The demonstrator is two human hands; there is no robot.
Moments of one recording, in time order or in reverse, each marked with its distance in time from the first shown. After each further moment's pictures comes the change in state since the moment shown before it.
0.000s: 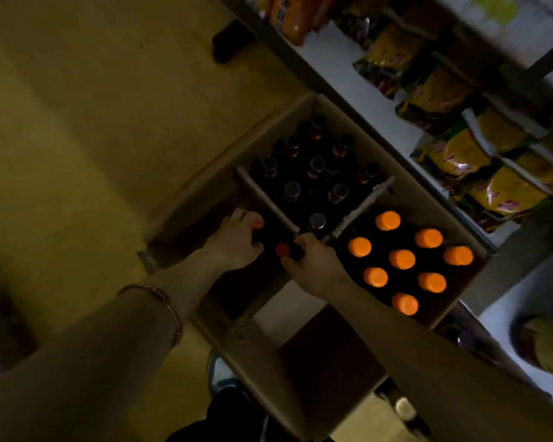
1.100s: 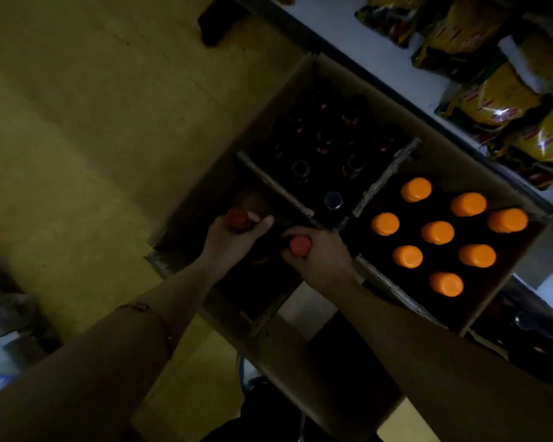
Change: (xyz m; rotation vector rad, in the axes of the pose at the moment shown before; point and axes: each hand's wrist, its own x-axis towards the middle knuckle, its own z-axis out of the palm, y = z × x) left_hand -0.002 -0.018 0.019 -0.682 0.300 -0.178; right_hand 0.027 0.019 0.045 0.105 0.220 -0.143
